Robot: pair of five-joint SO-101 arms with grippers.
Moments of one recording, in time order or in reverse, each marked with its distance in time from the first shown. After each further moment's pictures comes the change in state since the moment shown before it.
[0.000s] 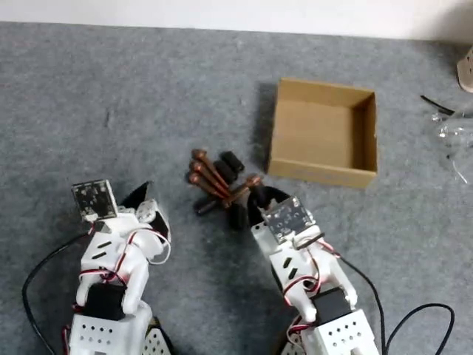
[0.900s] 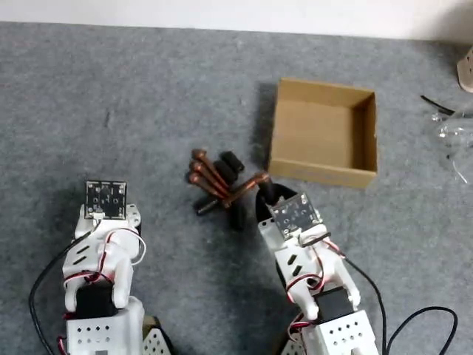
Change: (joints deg) left arm -13.2 0.0 0.0 2.4 -29.1; right arm 2.9 0.0 0.0 0.0 0.0
